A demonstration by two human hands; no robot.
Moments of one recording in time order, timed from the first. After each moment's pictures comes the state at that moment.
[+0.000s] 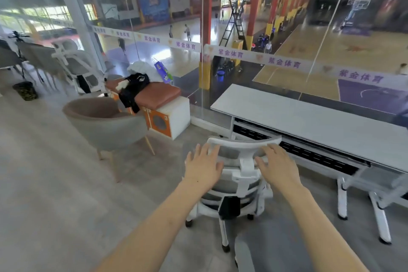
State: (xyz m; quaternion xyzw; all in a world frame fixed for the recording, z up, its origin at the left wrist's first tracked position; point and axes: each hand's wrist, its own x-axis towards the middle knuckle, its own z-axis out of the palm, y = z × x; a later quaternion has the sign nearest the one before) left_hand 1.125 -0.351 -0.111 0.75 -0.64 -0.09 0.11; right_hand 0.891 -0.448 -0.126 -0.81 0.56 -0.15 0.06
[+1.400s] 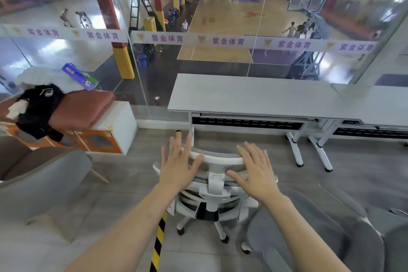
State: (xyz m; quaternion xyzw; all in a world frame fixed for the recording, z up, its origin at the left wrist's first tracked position) left_hand 1.326 -0.551 -0.187 0.62 -0.76 -0.12 0.15; right_hand 1.053 -0.506 -0.196 -0.73 0.64 -0.22 0.02
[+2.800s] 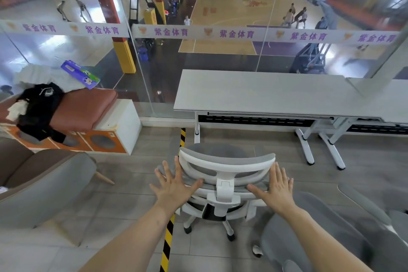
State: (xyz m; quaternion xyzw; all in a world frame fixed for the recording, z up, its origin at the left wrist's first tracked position) left_hand 1.375 -0.595 -0.250 0.73 -0.62 -0.26 -0.04; right_hand 1.033 -0.549 -0.281 -0.59 0.76 -0.14 0.23
